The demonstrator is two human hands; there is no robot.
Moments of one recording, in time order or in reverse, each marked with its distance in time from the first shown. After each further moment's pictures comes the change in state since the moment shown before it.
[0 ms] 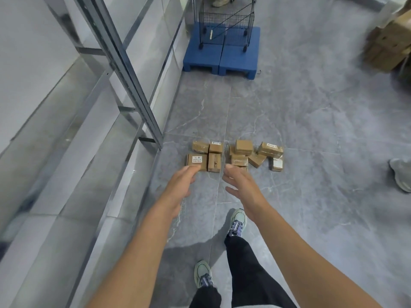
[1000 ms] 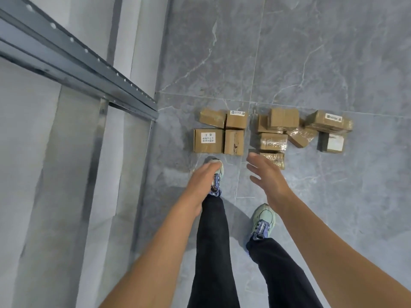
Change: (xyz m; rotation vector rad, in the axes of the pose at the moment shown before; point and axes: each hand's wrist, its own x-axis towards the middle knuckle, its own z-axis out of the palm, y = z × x) left_hand 0.439 -0.056 0.032 0.063 -0.033 -0.461; right_hand 0.445 0.087 -0.053 0.001 0.076 0.407
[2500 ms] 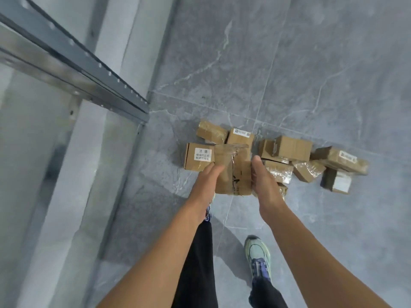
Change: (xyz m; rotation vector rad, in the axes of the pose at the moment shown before) left_hand 0.146 0.025 0.002 -0.199 -0.014 0.017; right_hand 0.141 -0.023 0.031 -0.065 0.091 0.017
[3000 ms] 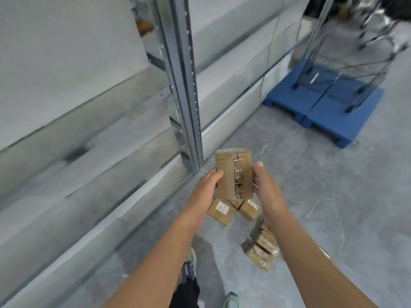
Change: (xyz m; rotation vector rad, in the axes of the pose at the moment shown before) left_hand -0.395 0.067 -0.013 -0.345 0.317 0.484; right_hand -0.342 -0.160 -0.022 -0.298 -0.329 -0.568
